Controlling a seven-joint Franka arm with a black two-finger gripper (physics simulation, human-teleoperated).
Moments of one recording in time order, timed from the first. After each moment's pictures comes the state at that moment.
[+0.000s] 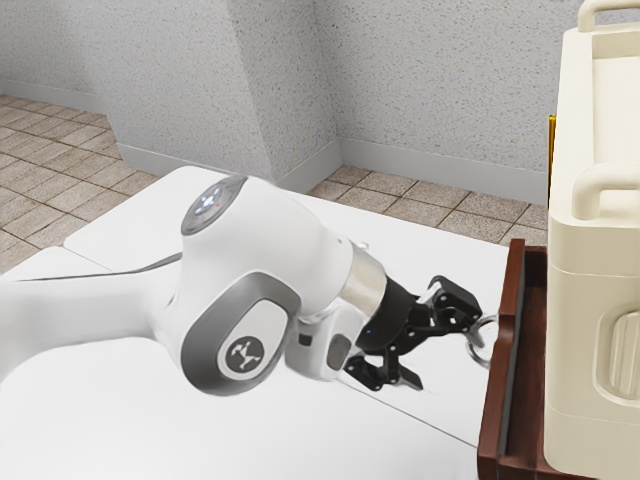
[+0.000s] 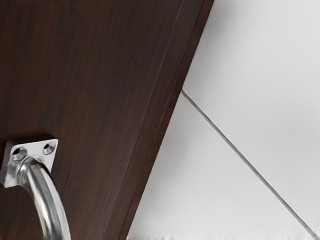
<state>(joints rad) -0.99 -0.18 0.62 -2.17 -0.14 2.60 2.11</state>
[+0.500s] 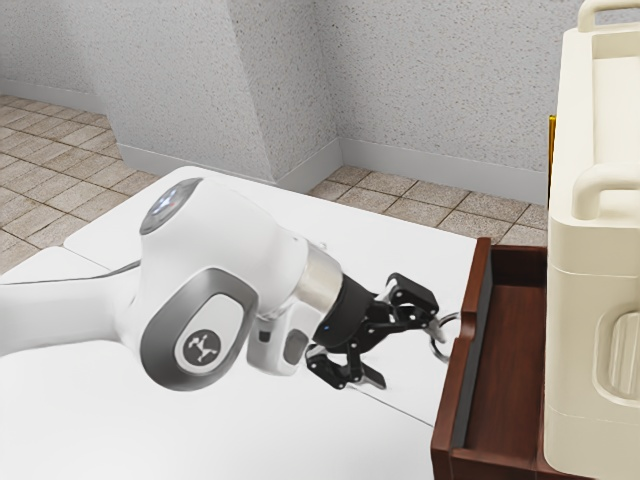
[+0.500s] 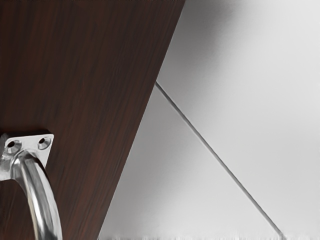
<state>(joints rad) -0.97 -0.27 0.65 -2.24 -0.12 2.60 2.13</state>
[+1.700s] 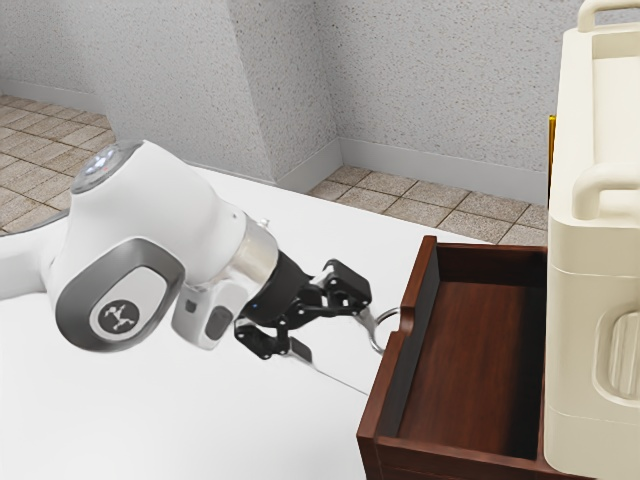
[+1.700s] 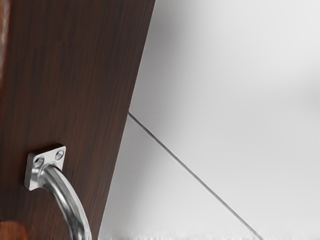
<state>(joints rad) -0.88 -0.45 0.62 -2.26 0.17 2.37 2.12</state>
